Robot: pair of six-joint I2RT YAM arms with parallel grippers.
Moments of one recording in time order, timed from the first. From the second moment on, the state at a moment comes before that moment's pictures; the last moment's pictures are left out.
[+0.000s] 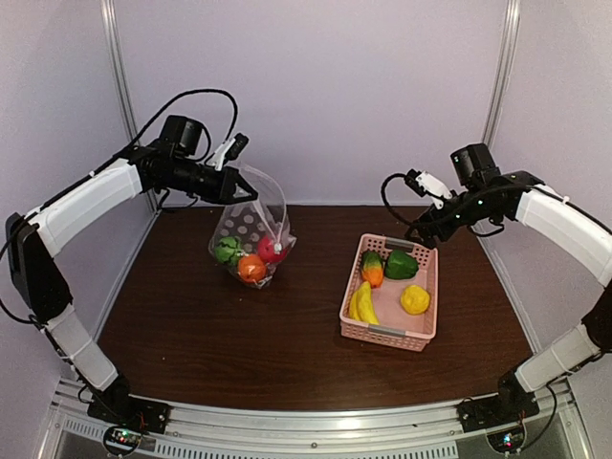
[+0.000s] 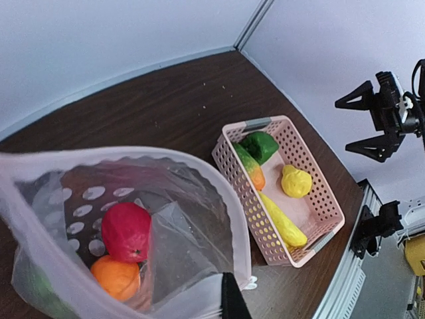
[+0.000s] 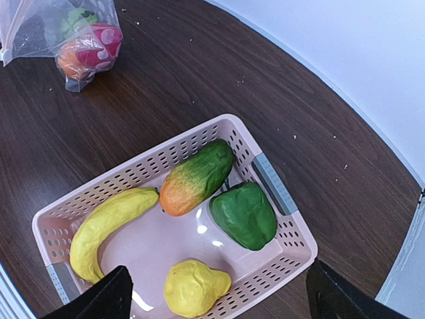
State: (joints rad) left arm -0.46 1.64 1.64 -0.64 0.54 -0.12; right arm 0.37 1.40 1.34 -0.75 -0.18 -0.34
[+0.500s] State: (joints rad) left arm -0.44 1.77 2.09 -1.08 -0.18 -0.01; right arm 0.36 1.40 1.30 -0.73 -0.23 -0.33
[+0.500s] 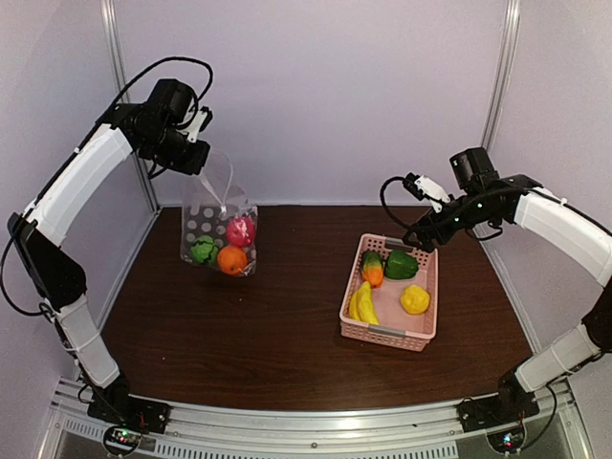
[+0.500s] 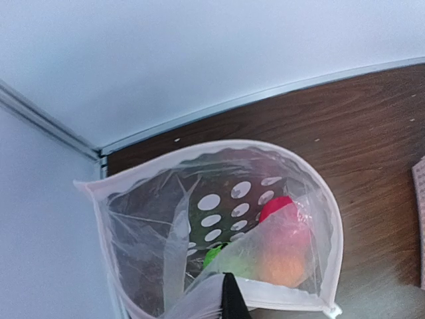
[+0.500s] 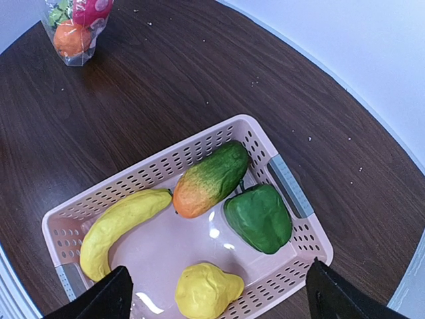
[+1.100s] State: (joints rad) left arm -0.75 2.10 2.18 -1.20 -0.37 0.21; right arm 0.36 1.30 1.22 -0.68 -0.26 -0.31
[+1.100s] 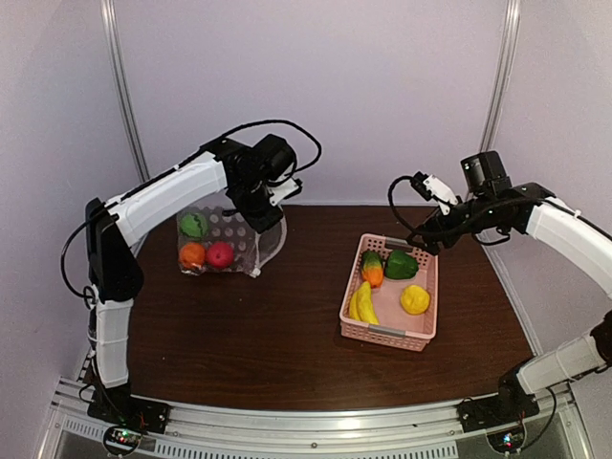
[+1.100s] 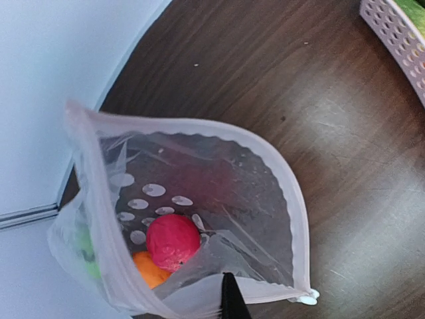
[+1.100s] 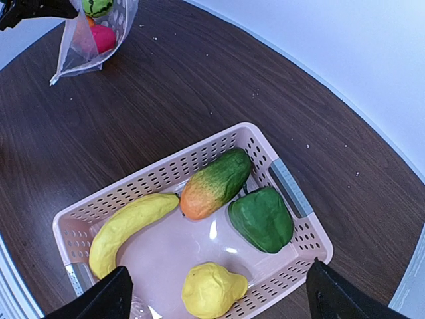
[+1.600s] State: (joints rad) left arm -0.74 1.97 2.06 -1.20 -0.14 0.22; right arm 0.36 1.30 1.22 -0.71 -0.26 -0.34
